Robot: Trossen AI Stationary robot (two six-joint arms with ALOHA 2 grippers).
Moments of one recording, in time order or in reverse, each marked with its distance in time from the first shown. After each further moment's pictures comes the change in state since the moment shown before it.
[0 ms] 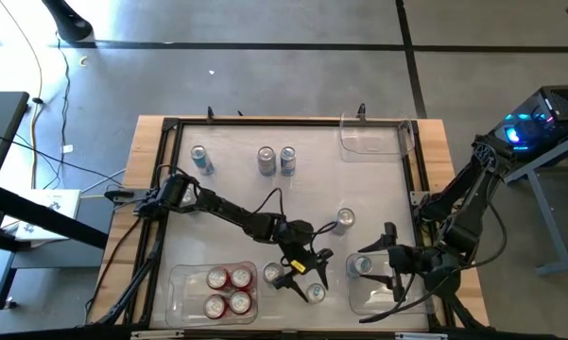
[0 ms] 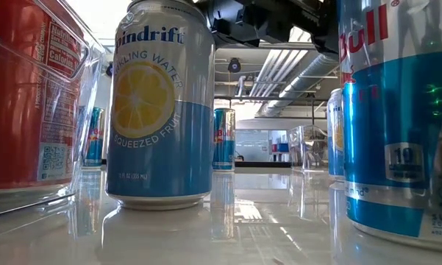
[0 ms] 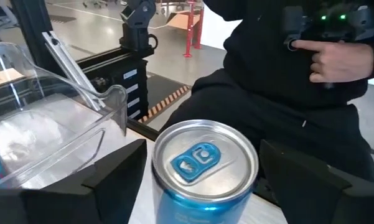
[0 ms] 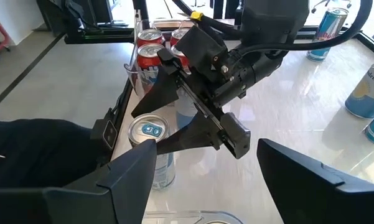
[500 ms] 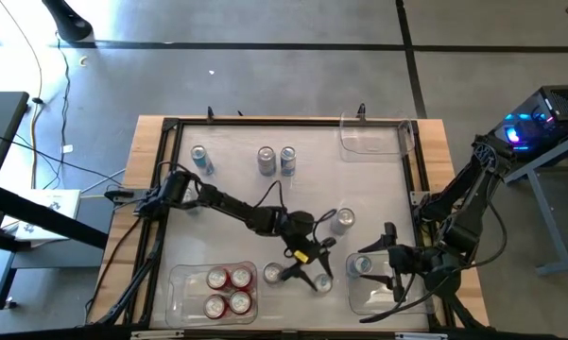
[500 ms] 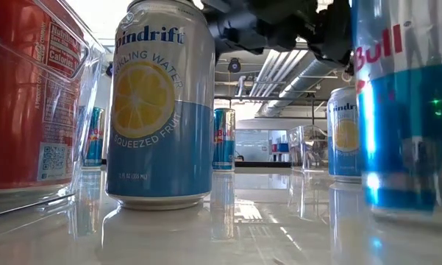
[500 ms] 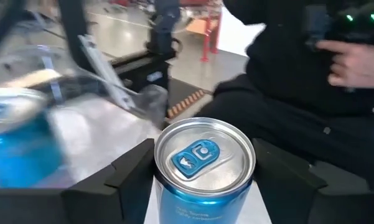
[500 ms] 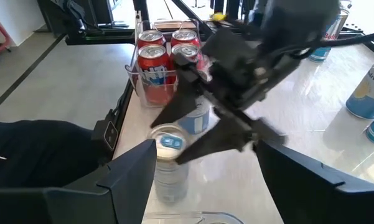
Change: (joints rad) left arm 0.048 -0.004 0.002 0.049 -0.031 -0.032; right arm 0.000 0.000 0.000 0.004 0.000 -0.002
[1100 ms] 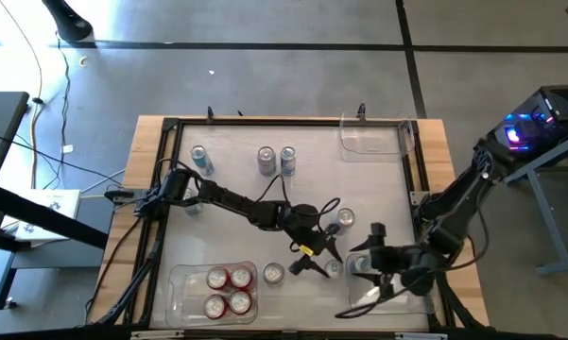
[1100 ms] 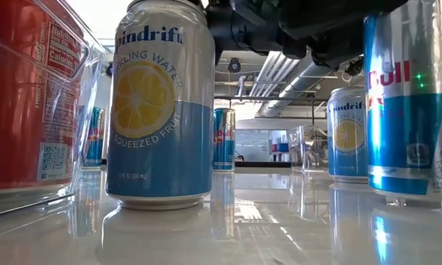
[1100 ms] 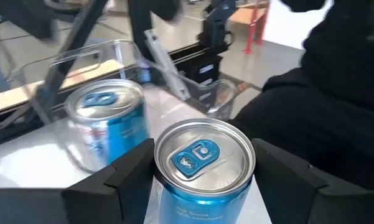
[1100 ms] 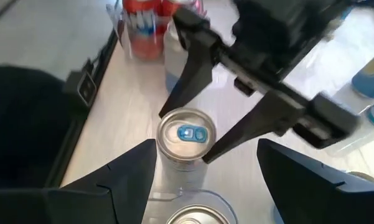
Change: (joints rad) left arm 0.026 -0.002 0.043 -0.077 -0.168 0.032; right arm -0.113 0.071 0.000 -0.069 -0.171 -0.067
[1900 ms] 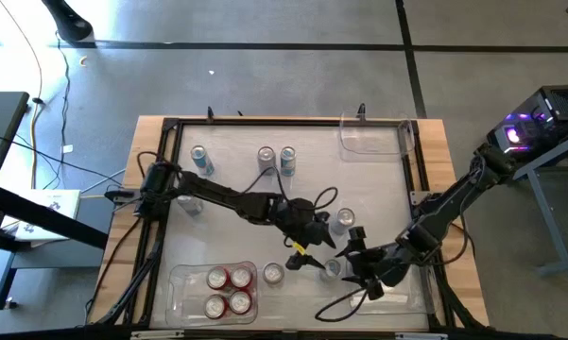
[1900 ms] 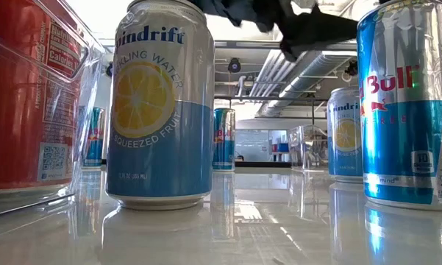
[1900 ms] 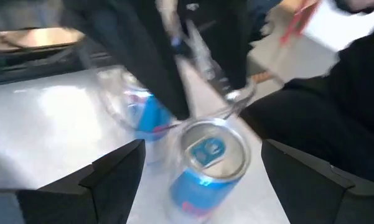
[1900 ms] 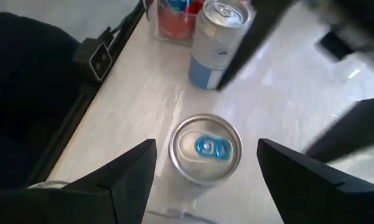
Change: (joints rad) left arm -0.001 -0.167 0.000 -0.326 -0.186 -0.154; right arm -0.159 0.091 0.000 0.130 -0.260 -0.279
